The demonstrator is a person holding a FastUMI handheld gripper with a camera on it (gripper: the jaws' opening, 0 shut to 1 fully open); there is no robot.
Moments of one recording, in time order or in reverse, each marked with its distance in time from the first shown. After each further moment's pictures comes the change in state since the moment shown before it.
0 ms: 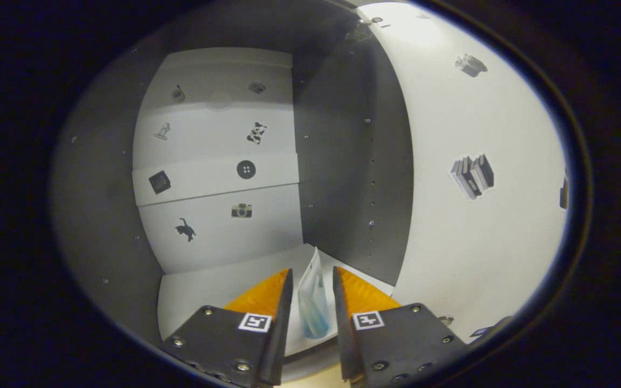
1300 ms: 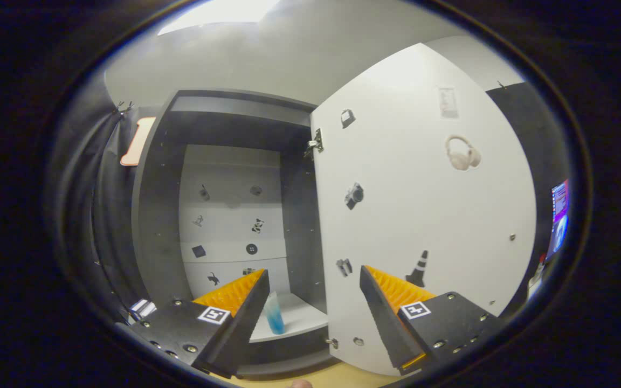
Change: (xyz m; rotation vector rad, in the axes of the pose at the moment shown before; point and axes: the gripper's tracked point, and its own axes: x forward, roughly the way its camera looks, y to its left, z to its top) arm -0.199 -0.122 0.113 0.030 -0.342 0.044
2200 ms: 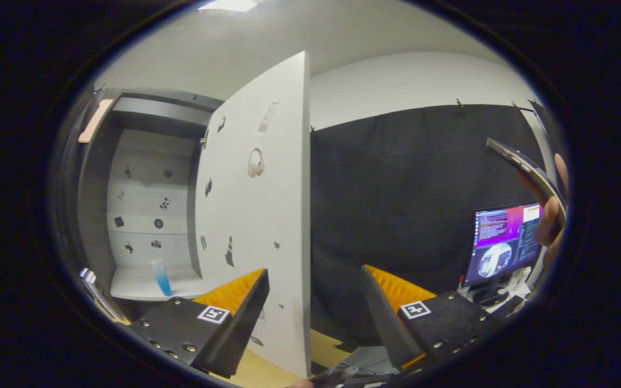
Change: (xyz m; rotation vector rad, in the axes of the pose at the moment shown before) arm -0.104 -0.235 0.028 -0.123 0.039 -0.369
